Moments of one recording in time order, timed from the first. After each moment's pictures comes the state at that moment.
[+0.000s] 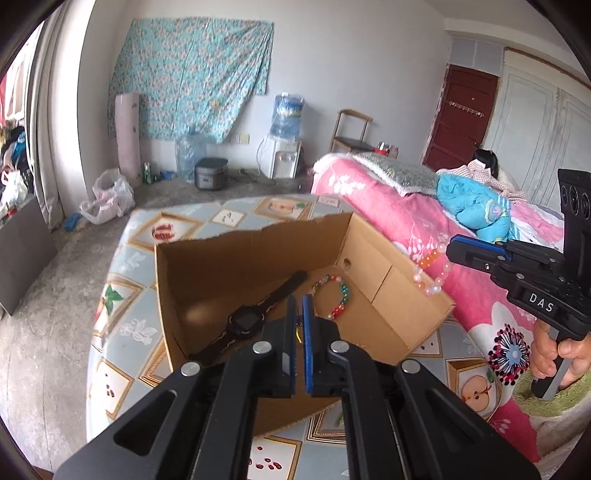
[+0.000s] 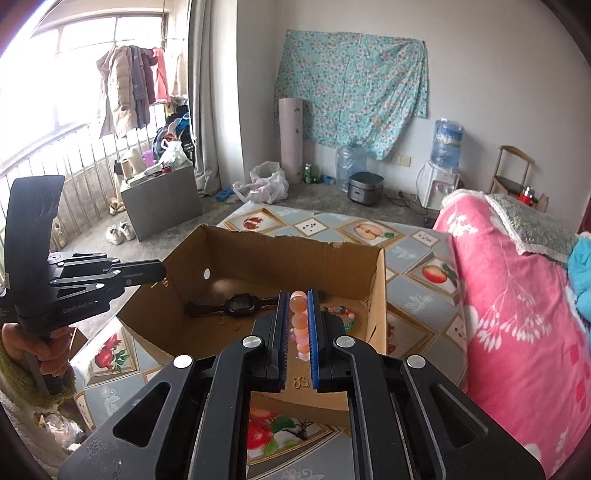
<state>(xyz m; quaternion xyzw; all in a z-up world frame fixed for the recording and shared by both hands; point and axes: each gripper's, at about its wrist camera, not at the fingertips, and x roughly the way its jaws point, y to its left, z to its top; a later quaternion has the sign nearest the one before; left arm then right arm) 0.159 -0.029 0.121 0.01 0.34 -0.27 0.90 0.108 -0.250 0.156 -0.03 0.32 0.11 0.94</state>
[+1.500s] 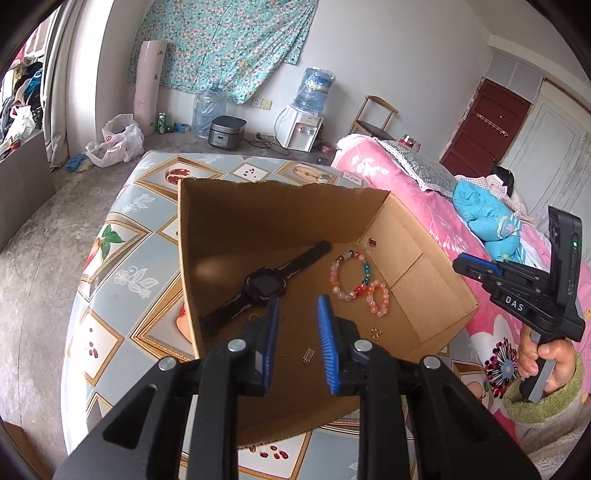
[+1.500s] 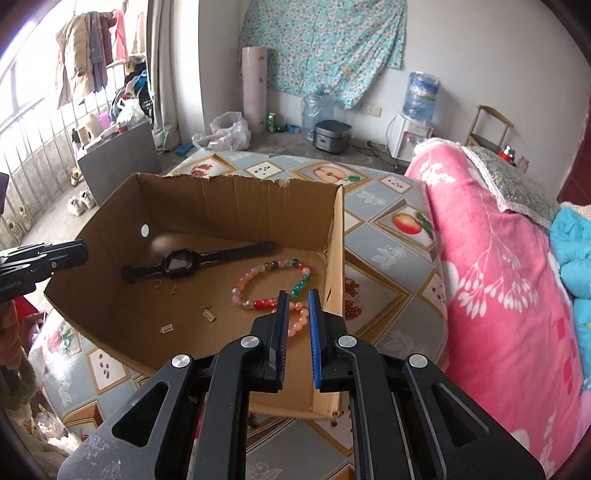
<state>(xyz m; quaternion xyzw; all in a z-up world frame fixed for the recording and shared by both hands) 0.178 0.002 0.089 -0.06 0.40 -0.24 0.88 0.132 -0.267 0.123 -0.05 0.41 0.03 0.91</state>
